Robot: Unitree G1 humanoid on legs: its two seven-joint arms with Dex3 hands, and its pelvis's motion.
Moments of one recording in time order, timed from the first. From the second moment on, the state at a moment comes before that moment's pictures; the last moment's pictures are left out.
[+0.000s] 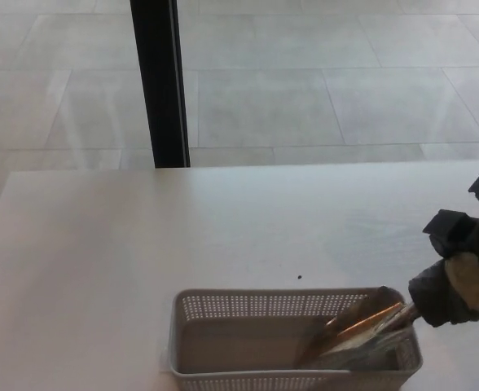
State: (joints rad) left_arm 0.00 0.61 0.29 1.30 -0.05 -0.09 -0.15; right_arm -0.36 -1.03 0.24 -0.04 -0.97 -0.50 0.00
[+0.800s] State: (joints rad) left_arm 0.00 0.59 0.29 1.30 -0.05 -0.09 -0.15; right_arm -0.32 -0.56 0.37 -0.04 -0.99 -0.13 0.26
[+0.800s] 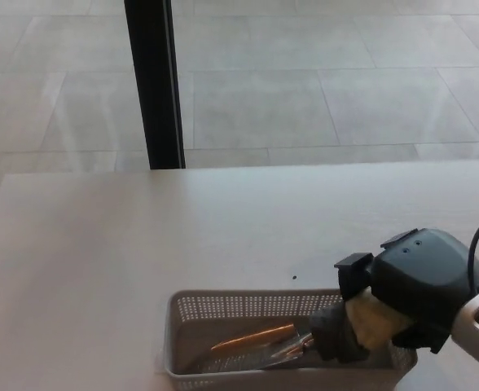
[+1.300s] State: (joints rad) left_arm 0.02 0.59 0.29 1.30 -0.06 -0.09 -0.15; right_arm -0.18 -0.36 0.21 -0.06 -0.92 -0.01 0.16
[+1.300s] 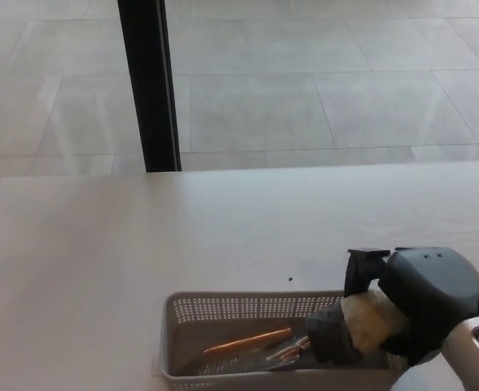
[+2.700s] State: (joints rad) left_arm 0.04 0.60 0.29 1.31 -0.06 -0.09 -0.15; right_arm -0.21 -0.53 -0.13 -0.06 -0.58 -0.02 0.19
